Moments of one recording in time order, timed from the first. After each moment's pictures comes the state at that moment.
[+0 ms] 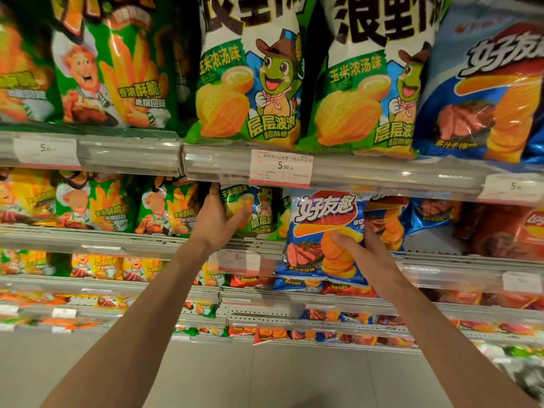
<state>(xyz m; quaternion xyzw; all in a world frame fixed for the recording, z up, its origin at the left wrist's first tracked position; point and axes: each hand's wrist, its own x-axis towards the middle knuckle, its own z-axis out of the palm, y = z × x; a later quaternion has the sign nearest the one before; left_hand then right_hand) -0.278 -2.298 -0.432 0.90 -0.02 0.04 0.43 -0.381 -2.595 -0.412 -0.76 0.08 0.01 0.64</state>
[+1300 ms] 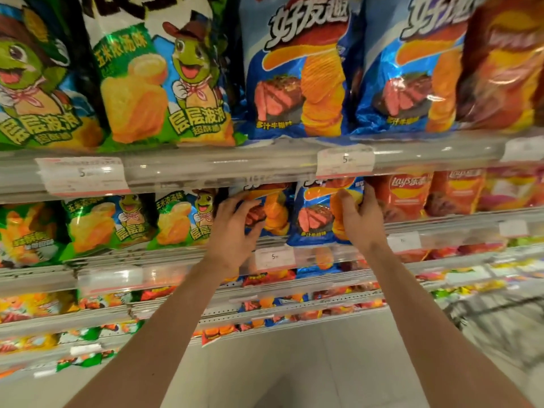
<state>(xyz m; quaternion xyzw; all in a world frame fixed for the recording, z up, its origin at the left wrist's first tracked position) -0.319 -2.554 -0.453 0.90 -0.24 0.11 0.35 -0.383 -2.812 -0.419 -0.84 0.19 -0.22 0.46</state>
